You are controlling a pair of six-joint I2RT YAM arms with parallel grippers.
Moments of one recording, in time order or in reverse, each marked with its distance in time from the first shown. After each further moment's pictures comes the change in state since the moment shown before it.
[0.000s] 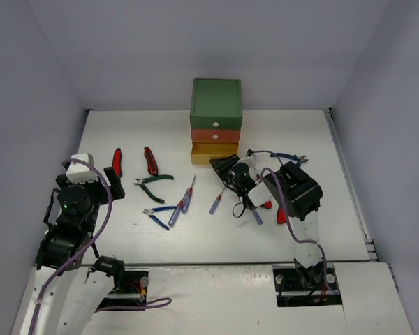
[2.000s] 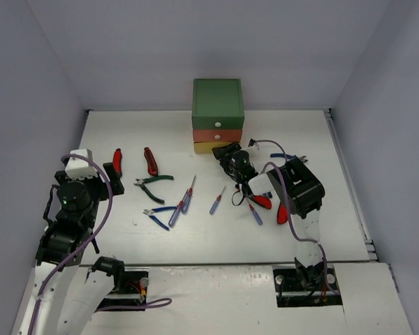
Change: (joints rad) left arm 0.012 0.041 0.028 0.030 0.000 0.008; right arm -0.058 -0.002 0.141 -0.188 0.024 -0.050
